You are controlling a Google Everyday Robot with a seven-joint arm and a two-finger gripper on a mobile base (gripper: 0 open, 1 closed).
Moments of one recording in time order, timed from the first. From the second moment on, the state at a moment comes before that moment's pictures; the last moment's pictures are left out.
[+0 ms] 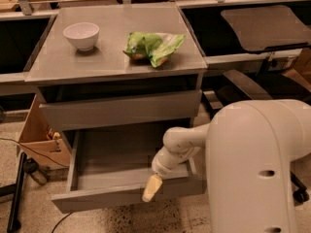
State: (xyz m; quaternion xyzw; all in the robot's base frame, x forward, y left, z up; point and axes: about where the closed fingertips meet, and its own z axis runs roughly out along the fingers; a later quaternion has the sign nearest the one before) arm 0.531 0.018 0.427 -0.58 0.78 0.21 0.11
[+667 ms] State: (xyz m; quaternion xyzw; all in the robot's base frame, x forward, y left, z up) arm 0.532 -0.005 0.392 -0.56 0.80 0.19 0.09
